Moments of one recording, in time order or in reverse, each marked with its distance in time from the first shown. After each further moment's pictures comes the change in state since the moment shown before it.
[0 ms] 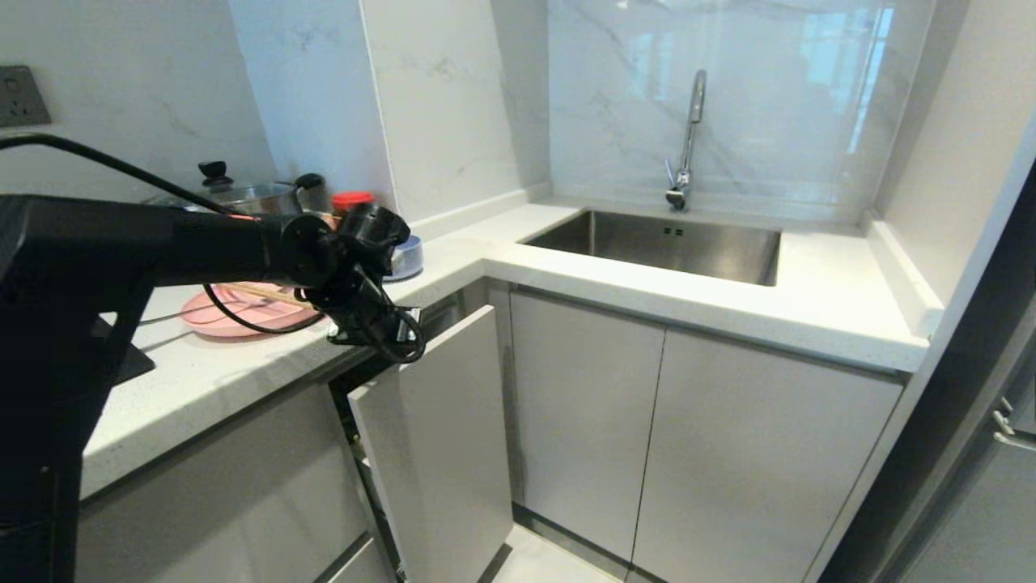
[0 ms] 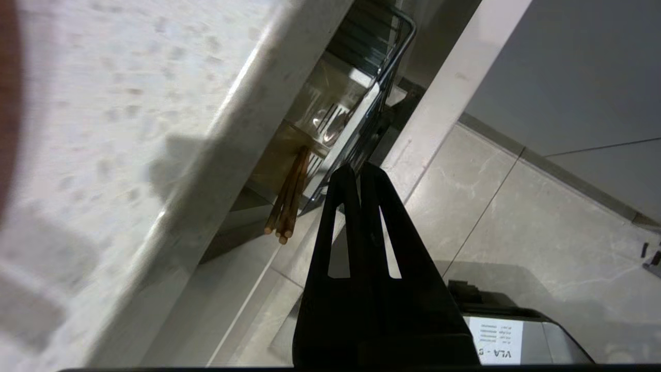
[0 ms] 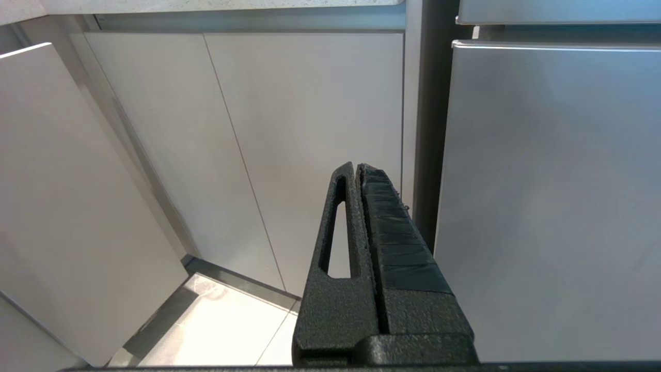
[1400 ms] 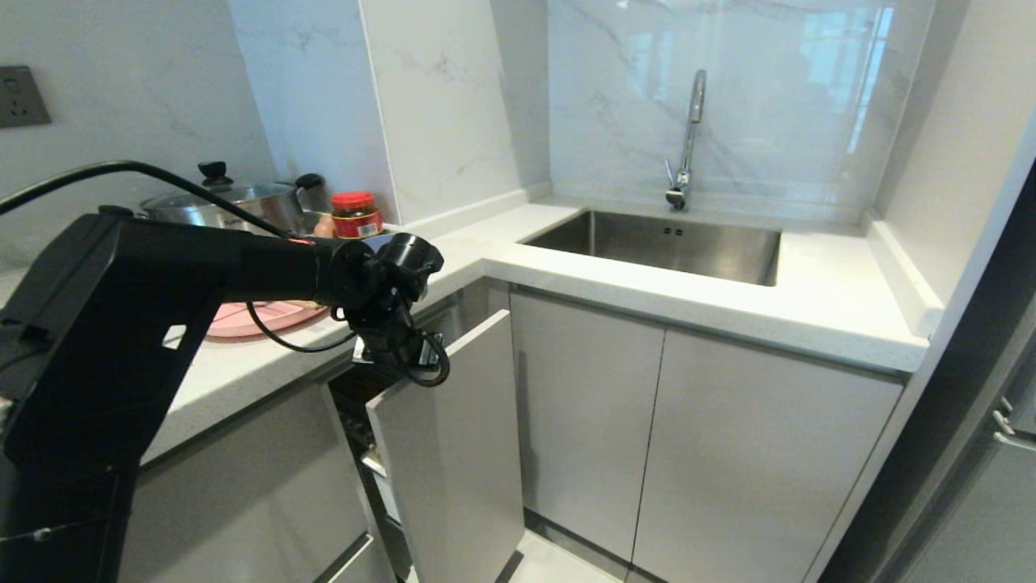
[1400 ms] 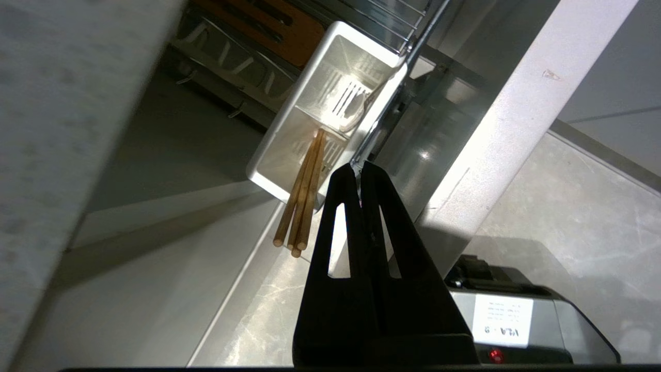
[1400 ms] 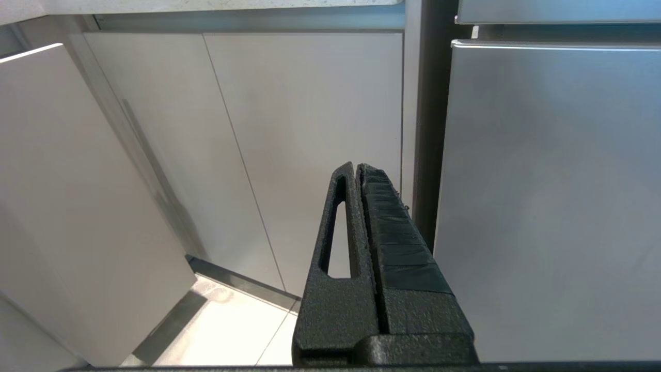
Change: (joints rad) left arm -0.059 0.075 -0.016 0.047 0.040 -0.045; right arm 0.000 0.000 0.000 0.000 0.000 0.000
